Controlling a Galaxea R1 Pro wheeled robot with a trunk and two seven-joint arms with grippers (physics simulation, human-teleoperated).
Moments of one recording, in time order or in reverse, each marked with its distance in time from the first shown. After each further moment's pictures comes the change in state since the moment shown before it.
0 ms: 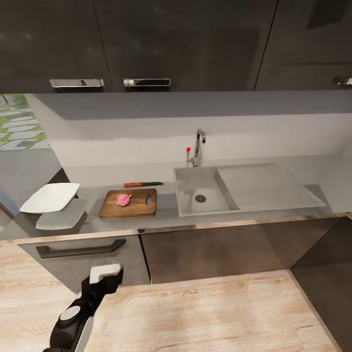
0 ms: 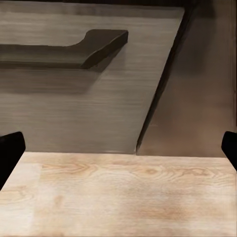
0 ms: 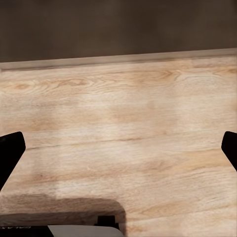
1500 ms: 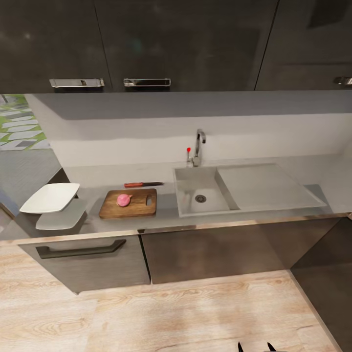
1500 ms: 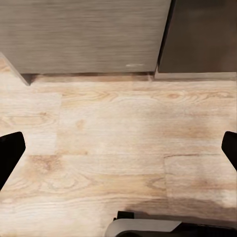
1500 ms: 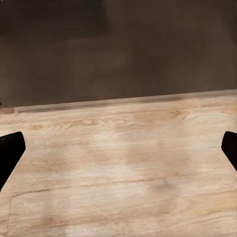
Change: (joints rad) left arm 0.359 0.047 0.013 0.705 -0.001 -1.007 -0.059; right arm 0.000 -0.007 -0.001 -0.141 0.009 -0.011 0.000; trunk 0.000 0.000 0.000
